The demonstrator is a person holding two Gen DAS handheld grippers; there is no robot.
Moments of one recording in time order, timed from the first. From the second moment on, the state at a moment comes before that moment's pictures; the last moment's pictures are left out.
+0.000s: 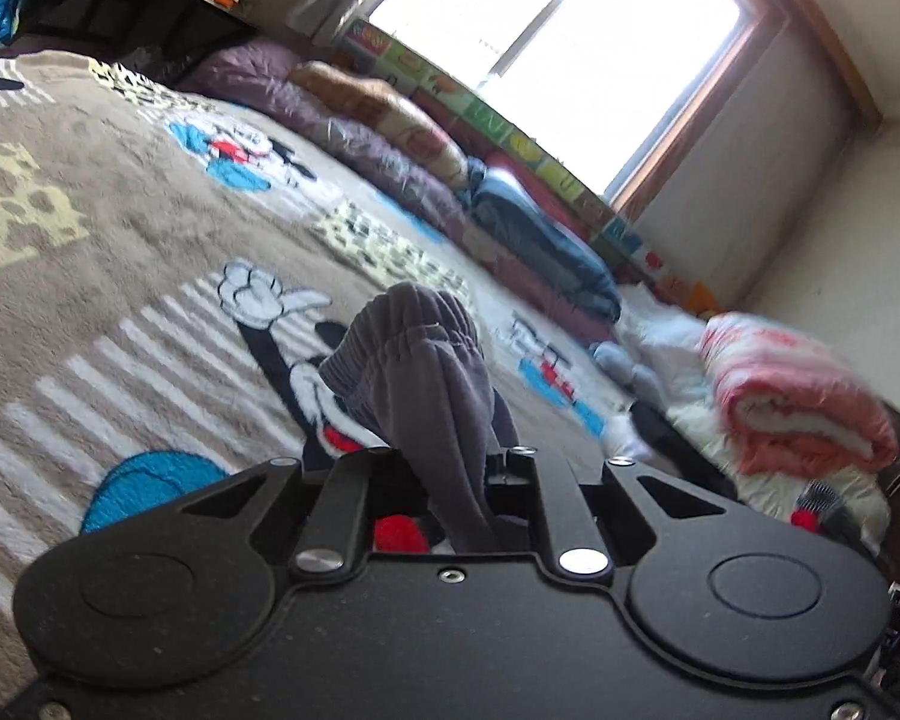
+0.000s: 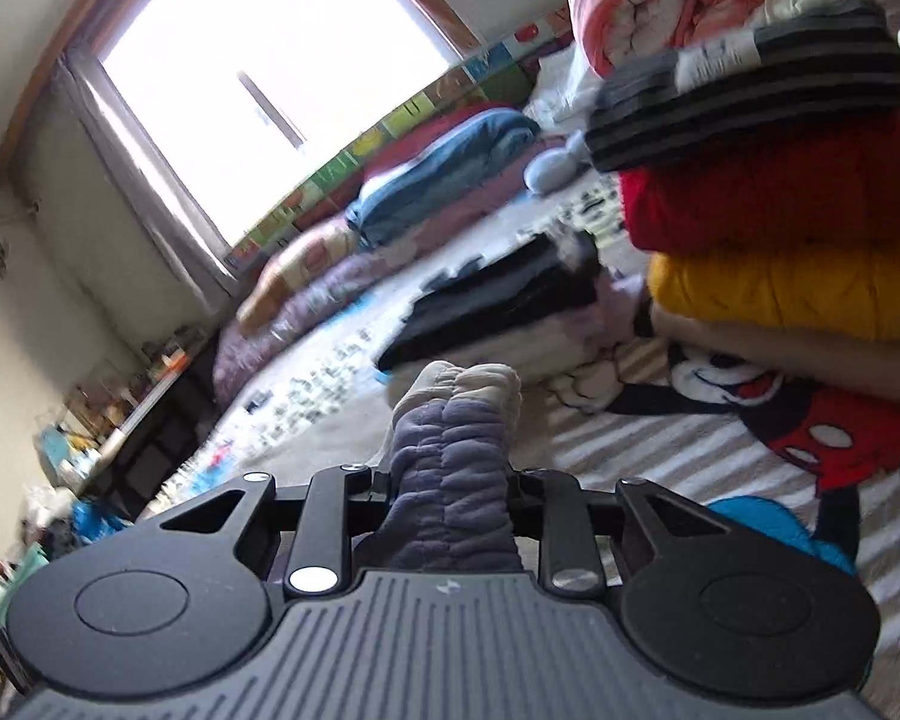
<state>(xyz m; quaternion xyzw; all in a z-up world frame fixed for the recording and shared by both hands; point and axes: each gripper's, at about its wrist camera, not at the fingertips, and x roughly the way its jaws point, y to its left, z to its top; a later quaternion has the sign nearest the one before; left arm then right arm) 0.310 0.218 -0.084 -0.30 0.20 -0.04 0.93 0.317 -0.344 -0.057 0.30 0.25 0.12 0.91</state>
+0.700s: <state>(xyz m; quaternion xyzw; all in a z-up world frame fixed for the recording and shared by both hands) 0.312 0.241 -0.064 -0.22 0.27 0.03 0.94 0.315 -0.350 -0.110 0.20 0.31 0.10 0.93</state>
